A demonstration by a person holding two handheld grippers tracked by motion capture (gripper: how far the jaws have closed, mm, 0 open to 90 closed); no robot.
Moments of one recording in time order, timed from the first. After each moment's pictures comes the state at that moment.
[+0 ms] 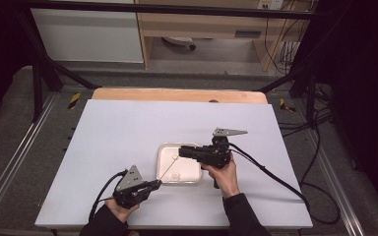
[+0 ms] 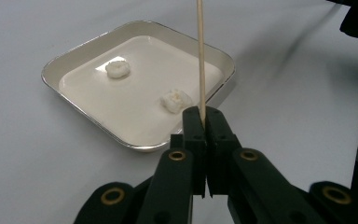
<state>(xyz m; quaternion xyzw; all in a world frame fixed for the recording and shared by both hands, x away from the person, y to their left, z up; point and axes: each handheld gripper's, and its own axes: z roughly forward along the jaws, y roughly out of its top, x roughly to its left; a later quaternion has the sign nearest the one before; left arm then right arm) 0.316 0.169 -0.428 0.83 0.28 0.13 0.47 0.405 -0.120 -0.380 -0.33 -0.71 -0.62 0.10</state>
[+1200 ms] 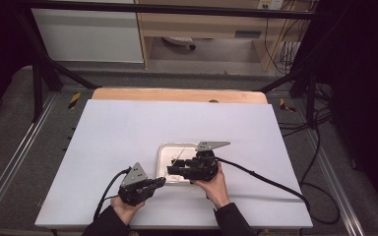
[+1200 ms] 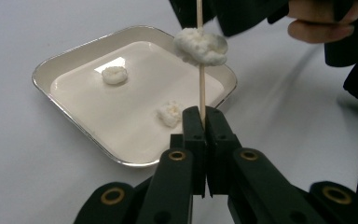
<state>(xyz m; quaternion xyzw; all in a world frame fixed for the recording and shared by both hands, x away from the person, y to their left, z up) 0.323 0.160 -0.429 0.81 0.30 0.11 0.49 0.387 -0.090 -0.405 -0.30 -0.76 -0.57 0.07</state>
